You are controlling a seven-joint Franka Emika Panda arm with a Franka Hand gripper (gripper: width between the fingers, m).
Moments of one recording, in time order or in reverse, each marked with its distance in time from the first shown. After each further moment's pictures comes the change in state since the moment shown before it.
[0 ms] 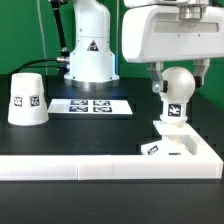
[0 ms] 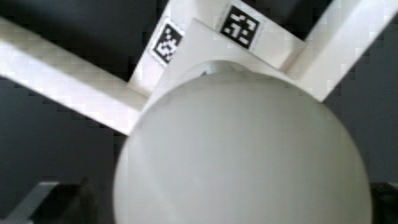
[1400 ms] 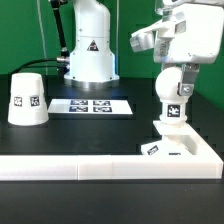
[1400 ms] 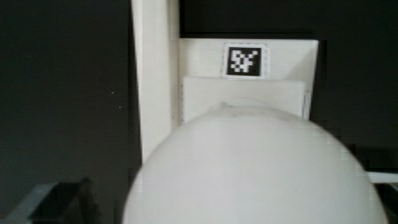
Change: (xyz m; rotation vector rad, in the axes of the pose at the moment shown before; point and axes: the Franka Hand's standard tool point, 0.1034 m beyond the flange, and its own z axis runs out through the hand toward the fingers) arm -0.001 0.002 0.006 -0.081 -0.067 -0.956
